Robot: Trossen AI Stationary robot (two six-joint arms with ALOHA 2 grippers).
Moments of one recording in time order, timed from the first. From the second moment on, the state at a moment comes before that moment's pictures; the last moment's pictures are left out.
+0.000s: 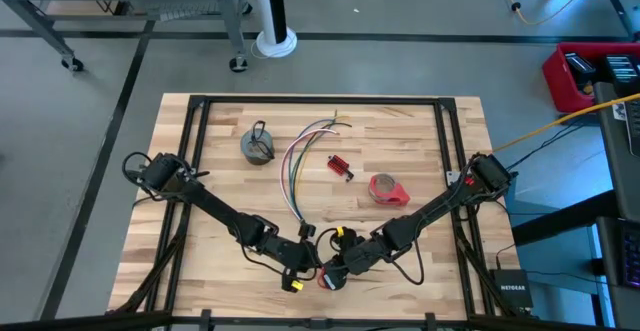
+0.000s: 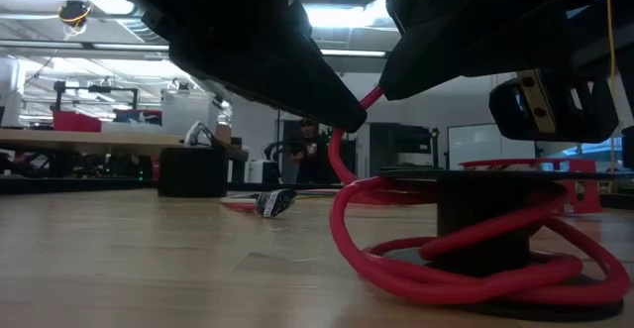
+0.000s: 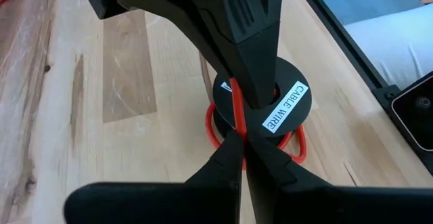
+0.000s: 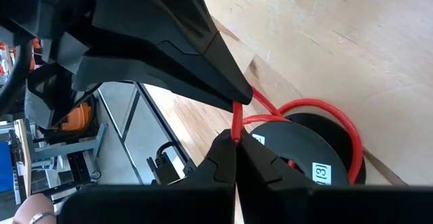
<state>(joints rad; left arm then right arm) -0.50 1.92 1.09 0.17 -0.18 -0.16 0.55 1.88 1.11 0.05 0.11 1.51</state>
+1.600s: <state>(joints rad) -0.46 1.92 1.09 -0.01 -0.20 -0.29 0.55 1.88 1.11 0.06 0.11 1.51</state>
